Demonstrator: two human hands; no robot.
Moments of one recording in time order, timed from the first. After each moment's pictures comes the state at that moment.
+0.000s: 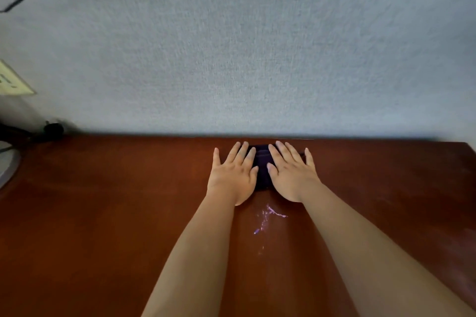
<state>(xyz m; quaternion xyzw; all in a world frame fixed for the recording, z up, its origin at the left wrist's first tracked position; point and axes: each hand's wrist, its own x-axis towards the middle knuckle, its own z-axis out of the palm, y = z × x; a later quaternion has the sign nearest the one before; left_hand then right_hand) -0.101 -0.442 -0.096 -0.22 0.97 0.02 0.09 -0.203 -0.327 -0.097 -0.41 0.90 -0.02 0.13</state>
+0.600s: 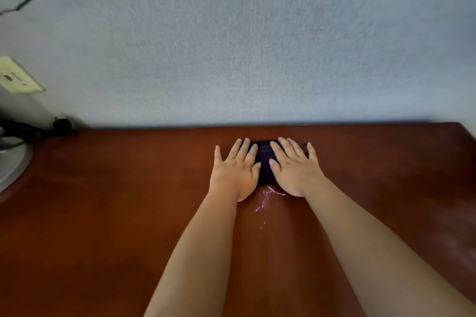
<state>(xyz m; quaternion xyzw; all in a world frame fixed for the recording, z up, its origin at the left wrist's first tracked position) -0.080 -0.421 -0.095 -0.22 0.97 0.03 0.10 -0.180 -0.305 -0.100 -0.40 0.91 -0.03 0.11</state>
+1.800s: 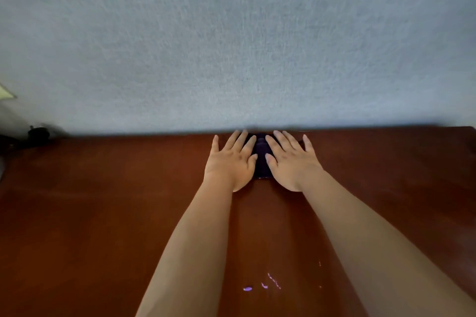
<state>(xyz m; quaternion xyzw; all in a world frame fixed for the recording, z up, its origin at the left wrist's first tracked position) -0.123 -0.456 -0.097 -0.20 0.98 0.00 0.09 -0.215 -0.329 -0.096 -0.42 0.90 0.00 0.11</state>
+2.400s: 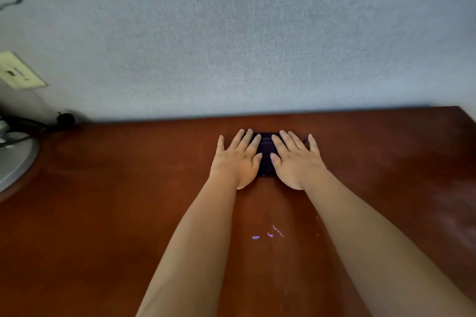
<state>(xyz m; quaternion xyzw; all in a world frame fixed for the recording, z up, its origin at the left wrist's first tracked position) -0.073 -0.423 -0.093 -0.19 0.97 0.02 0.11 -0.162 -0.297 -0.095 -0.40 0.91 0.00 0.11</state>
